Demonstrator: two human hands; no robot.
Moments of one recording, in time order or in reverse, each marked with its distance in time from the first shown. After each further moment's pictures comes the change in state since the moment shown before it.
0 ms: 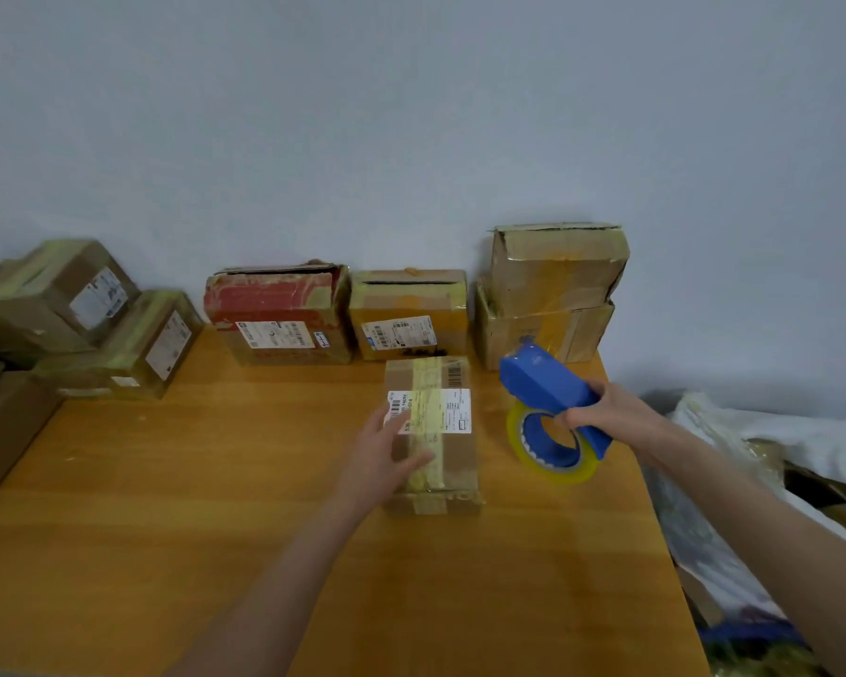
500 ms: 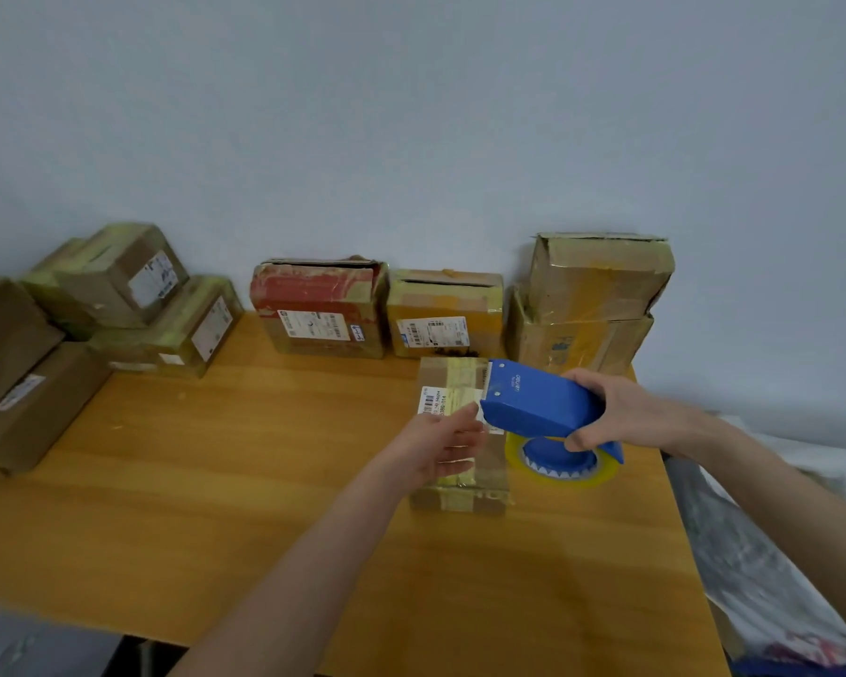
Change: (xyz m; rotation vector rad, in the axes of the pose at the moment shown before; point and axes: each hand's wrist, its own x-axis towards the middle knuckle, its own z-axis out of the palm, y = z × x) left_hand -0.001 0.033 -0.020 -1.114 -0.350 -0.392; right_hand -0.028 -0.056 0.014 -0.271 -0.328 -0.284
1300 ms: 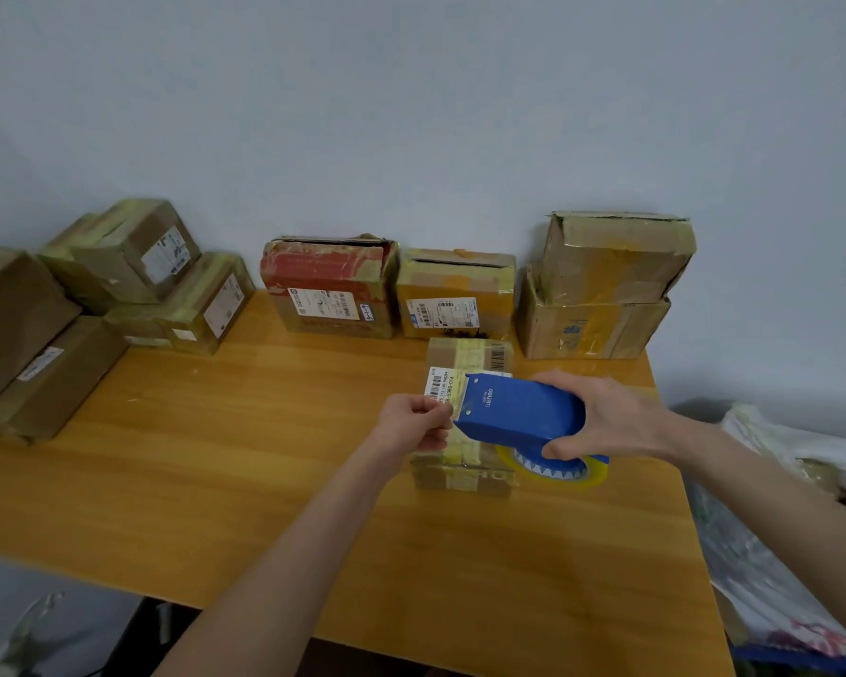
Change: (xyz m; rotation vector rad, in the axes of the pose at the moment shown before) left_hand -0.016 -0.010 -0.019 0.140 0.268 0.184; right_hand 0.009 0.003 0.026 -0.470 0.035 -0.179
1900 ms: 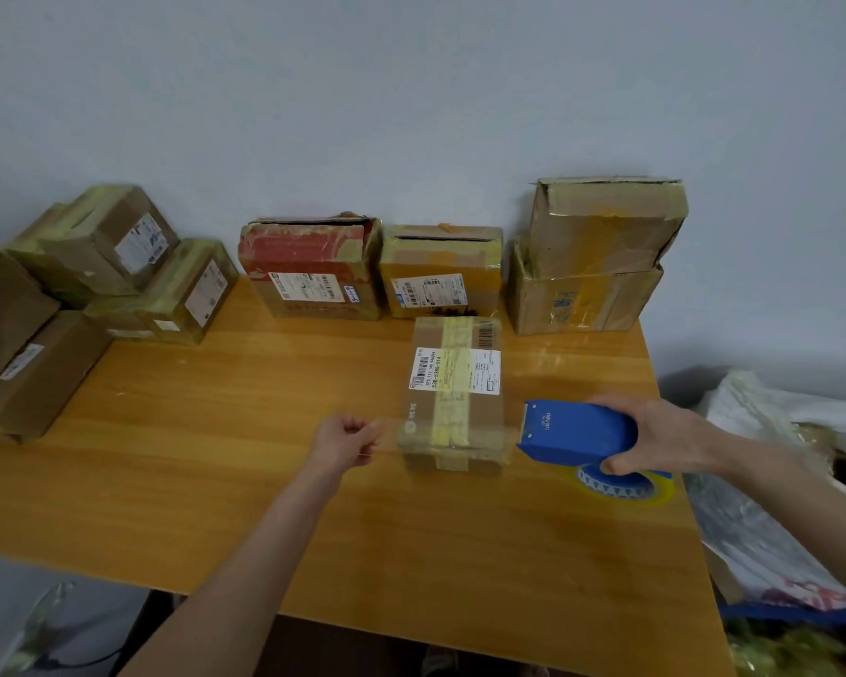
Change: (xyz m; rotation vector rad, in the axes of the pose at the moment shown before) left_hand 0.000 -0.051 -0.044 0.108 0.246 -0.070; right_hand -0.039 0.088 0.024 0.069 -0.119 0.215
